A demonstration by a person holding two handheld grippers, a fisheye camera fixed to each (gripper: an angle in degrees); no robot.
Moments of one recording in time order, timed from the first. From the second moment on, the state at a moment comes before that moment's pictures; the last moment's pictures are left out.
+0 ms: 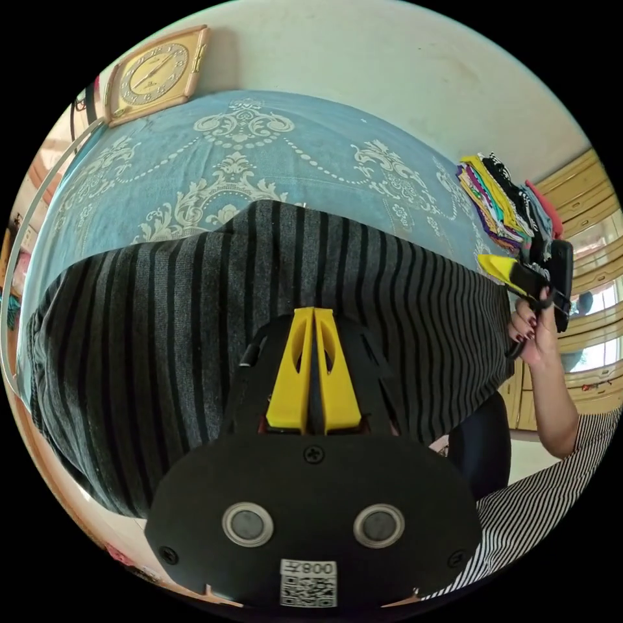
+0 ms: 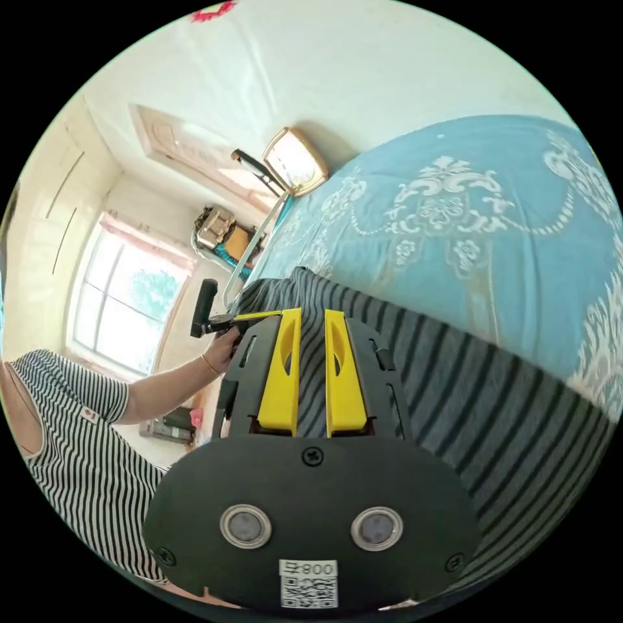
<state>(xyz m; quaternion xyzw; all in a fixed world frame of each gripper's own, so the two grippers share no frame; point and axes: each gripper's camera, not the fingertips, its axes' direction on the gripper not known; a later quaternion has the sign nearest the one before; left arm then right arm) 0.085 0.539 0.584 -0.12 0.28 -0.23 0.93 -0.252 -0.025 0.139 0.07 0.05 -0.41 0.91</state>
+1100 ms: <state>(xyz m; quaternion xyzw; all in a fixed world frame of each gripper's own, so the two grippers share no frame) -0.114 0.631 0.676 -0.10 0.28 -0.11 0.95 -0.416 -0.080 0.343 0.03 0.20 -0.51 0.84</state>
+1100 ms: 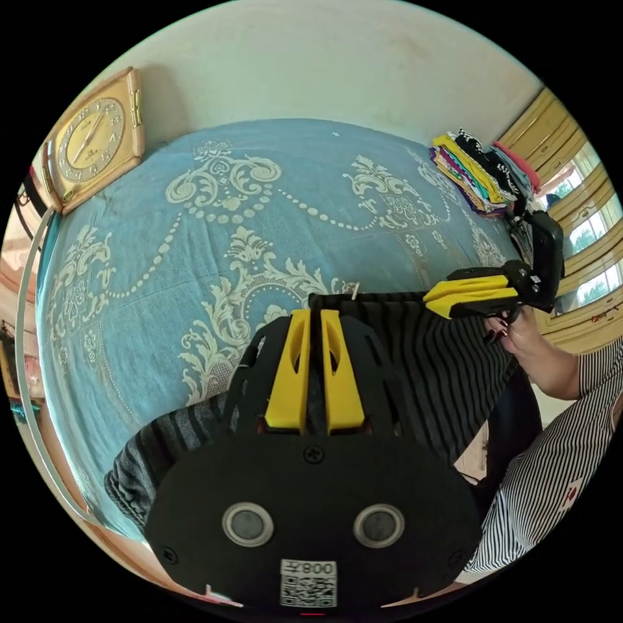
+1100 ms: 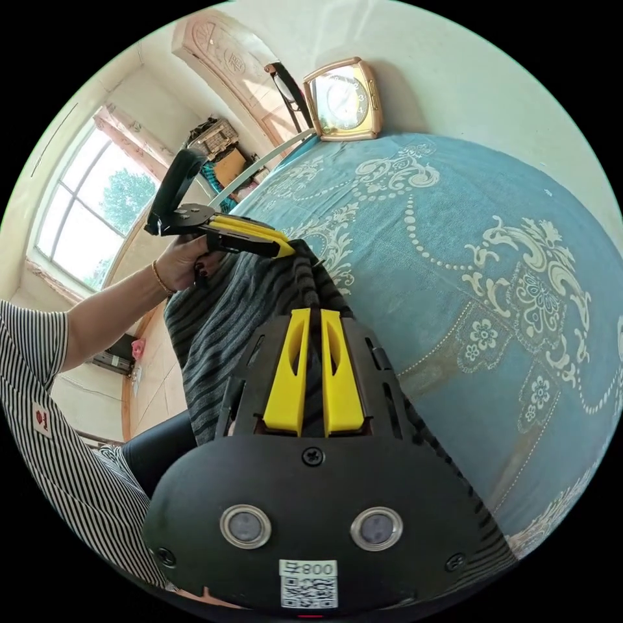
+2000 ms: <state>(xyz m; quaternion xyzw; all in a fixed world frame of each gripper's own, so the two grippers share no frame) -0.116 0.740 0.494 -0.07 0.18 -0.24 0.95 -0.394 -0.087 0.301 0.00 0.19 -0.43 0.88</state>
